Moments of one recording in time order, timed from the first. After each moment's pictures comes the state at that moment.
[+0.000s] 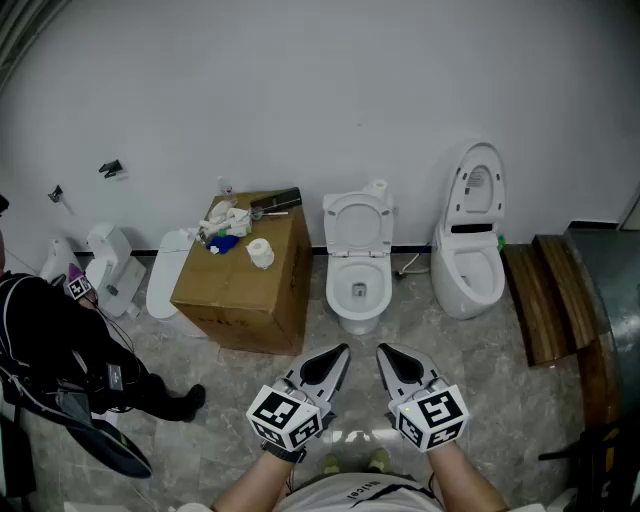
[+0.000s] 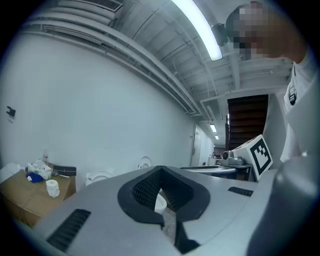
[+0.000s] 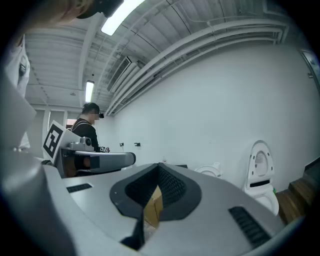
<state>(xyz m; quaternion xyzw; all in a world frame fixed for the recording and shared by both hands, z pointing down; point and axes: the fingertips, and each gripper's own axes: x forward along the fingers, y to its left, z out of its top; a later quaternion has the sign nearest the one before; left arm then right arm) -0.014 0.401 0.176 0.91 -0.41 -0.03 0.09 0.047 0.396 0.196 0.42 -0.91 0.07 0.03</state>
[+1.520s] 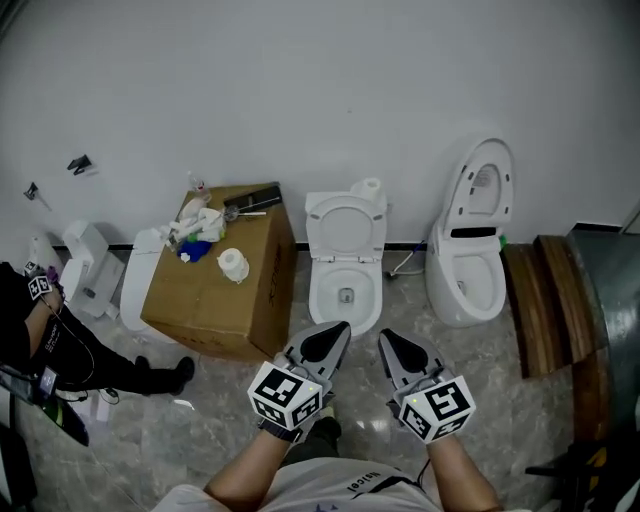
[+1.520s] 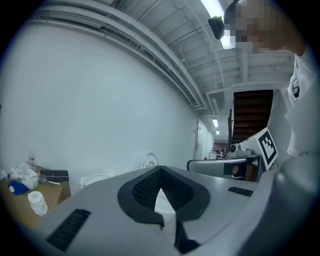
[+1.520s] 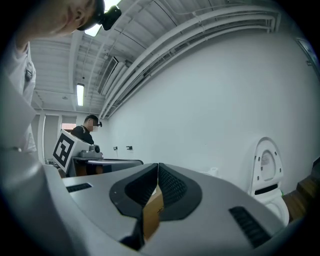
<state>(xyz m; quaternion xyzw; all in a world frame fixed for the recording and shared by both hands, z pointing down) 0.020 0.169 0.219 0.91 -0.40 0.00 0.10 0.083 0.183 0.221 0.42 -0.90 0.09 0.02</state>
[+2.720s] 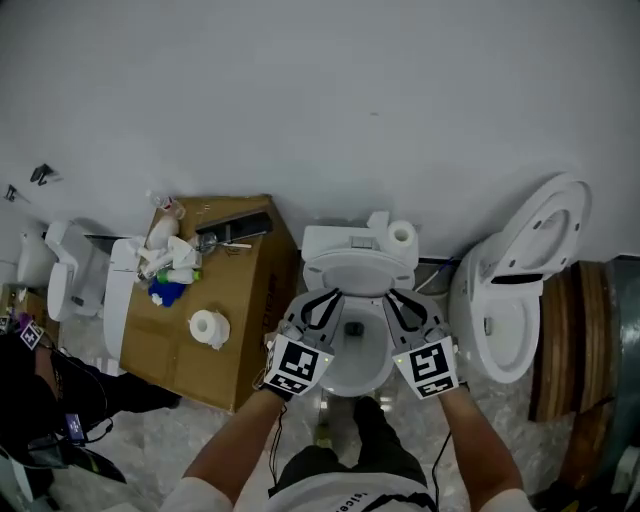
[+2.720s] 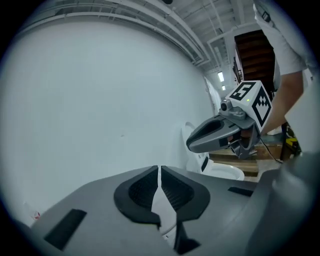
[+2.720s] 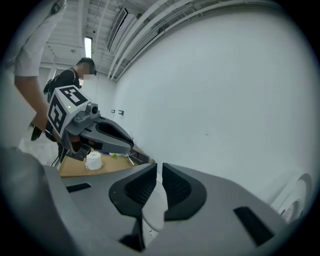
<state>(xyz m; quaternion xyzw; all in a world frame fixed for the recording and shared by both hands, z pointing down) -0.029 -0.321 0.366 0.87 -0.45 0.19 -0.04 0.049 -0.325 0.361 0.38 -0.91 -0.04 0.19</state>
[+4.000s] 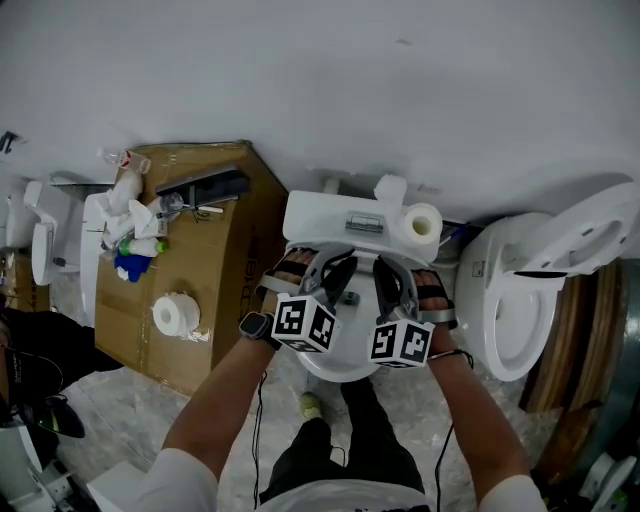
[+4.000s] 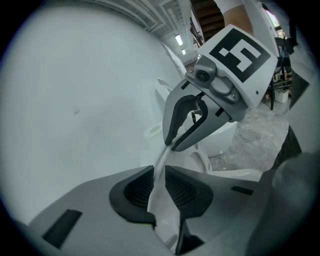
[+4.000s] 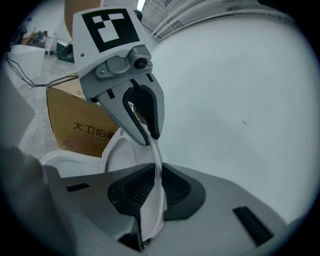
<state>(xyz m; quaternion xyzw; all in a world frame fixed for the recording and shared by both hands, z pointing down) -0.008 -0.455 0.550 0.85 -0.31 0.40 -0.16 0.017 -0.454 0.553 0.30 -0.83 -0.23 0.41</state>
